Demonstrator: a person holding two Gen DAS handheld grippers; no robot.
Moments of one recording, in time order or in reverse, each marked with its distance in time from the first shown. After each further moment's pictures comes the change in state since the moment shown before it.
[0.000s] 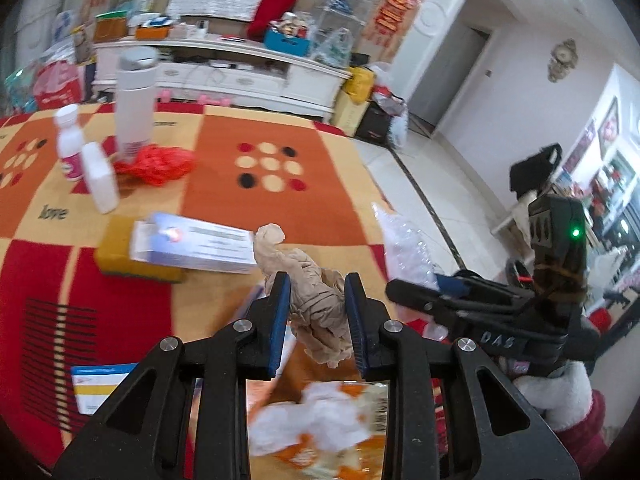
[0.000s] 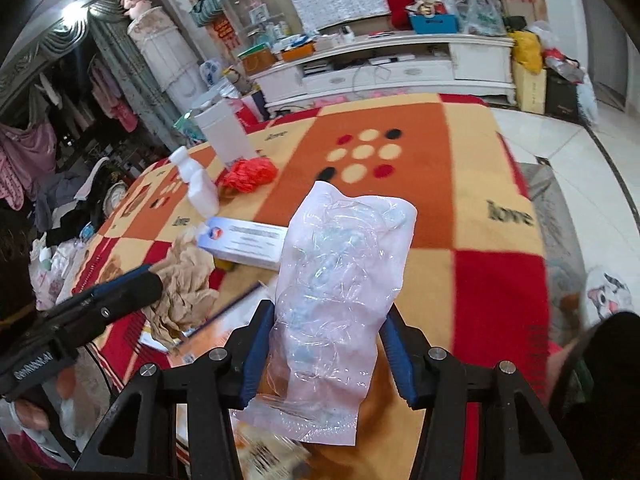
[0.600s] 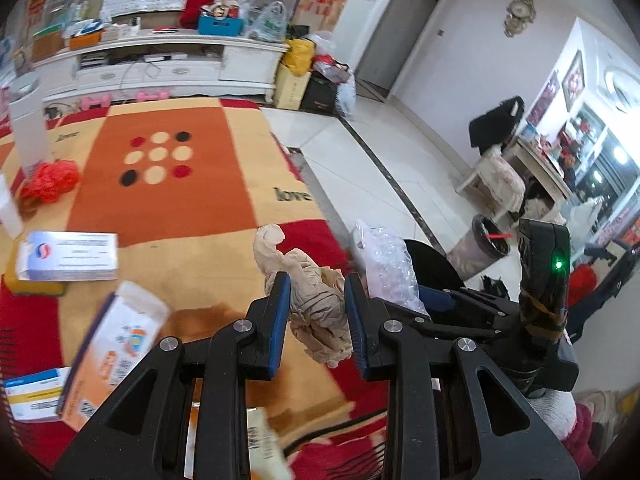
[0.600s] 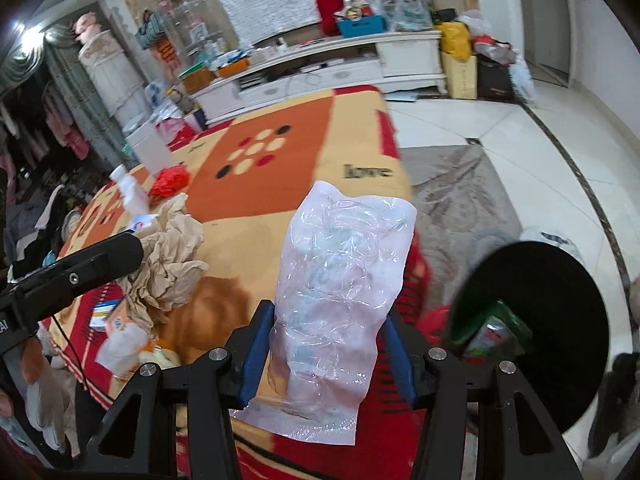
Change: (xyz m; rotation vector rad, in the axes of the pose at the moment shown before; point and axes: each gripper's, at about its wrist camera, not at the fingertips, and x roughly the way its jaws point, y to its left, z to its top) left arm 0.053 -0.112 -0.006 0.132 0.096 -0.113; right arm -0.059 -0.089 -0.051 0.117 -0.040 -0.162
